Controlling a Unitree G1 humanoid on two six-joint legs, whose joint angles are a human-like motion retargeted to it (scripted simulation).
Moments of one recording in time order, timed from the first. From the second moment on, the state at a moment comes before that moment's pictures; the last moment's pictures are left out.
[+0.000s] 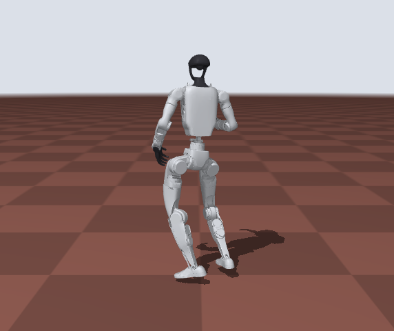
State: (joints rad) left arm 0.08 0.41 -0.35 0.63 -0.08 -0.26 -0.30; right arm -0.02 -0.43 0.15 -0.14 0.00 -0.30 0.09; waist -0.20 -0.08 0.07; left_leg 0.09 0.03 0.58 0.39 -0.20 -0.09; right_leg -0.17 -0.31 -0.11 0.82 -0.52 0.07
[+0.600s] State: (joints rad) left arm 0.59 0.44 0.00 0.06 -0.27 -0.30 -0.16; right arm 0.02 -0.37 0.10 -0.52 0.07 -0.32 -0.08; waist 0.01 -0.27 -0.11; left_leg -0.53 -0.13 0.51 0.74 -0.07 0.01; right_leg -0.40 -0.32 0.03 1.27 -0.04 0.14
